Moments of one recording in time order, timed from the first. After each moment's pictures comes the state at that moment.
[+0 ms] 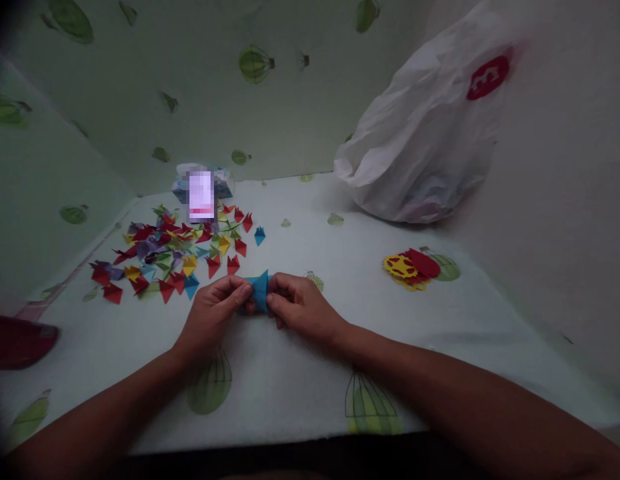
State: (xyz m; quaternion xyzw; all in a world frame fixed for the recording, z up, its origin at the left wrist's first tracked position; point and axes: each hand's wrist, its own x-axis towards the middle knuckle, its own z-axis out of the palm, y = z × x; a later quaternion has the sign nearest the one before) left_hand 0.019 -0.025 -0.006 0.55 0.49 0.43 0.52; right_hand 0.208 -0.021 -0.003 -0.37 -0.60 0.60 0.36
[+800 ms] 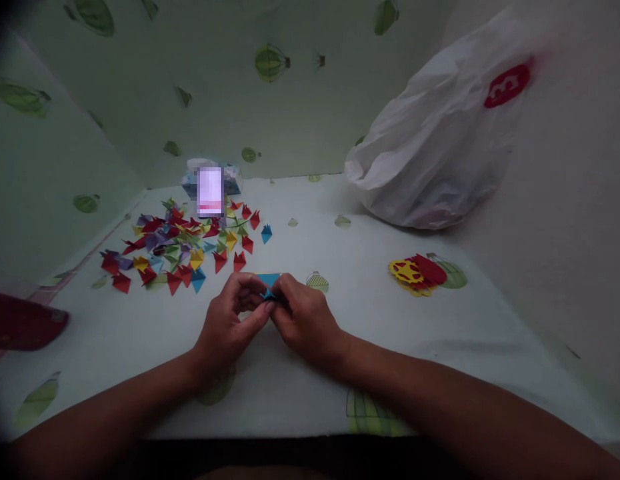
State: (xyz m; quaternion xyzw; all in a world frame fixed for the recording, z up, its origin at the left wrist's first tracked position) left_hand 0.032 -0.048 -0.010 0.66 0.47 0.44 0.40; right_hand 0.198 -0.038 -0.016 -0.41 -0.77 0.18 0.45
